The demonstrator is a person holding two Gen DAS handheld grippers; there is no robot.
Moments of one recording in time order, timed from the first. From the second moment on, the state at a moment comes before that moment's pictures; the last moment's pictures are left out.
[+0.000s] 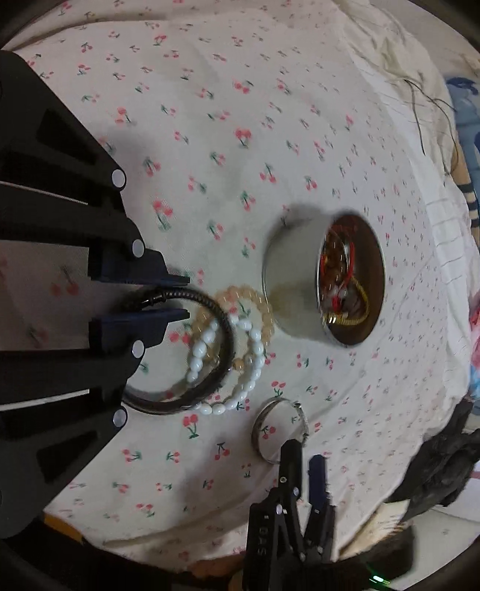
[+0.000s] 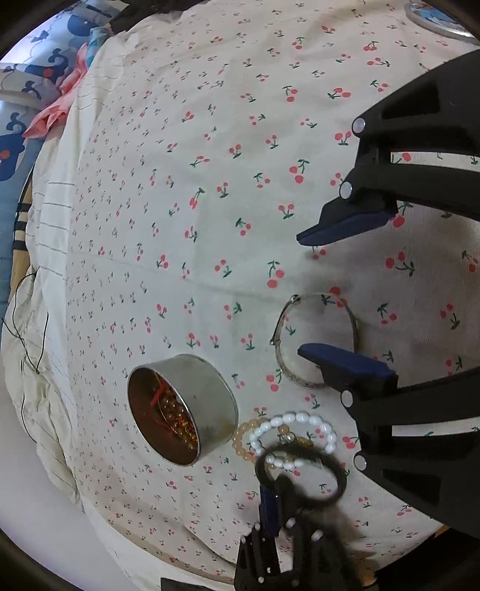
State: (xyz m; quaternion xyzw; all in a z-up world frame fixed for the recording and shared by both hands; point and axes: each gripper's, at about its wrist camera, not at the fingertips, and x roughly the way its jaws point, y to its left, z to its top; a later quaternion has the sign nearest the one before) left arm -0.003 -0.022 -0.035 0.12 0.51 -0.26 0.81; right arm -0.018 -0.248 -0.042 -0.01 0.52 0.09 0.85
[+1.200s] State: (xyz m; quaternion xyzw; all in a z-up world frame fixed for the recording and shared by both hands) left arm 0.031 0.011 -0.053 0.07 0.52 -0.17 0.83; right arm -0.011 -0.205 -0.065 -0.05 0.52 0.14 0.84
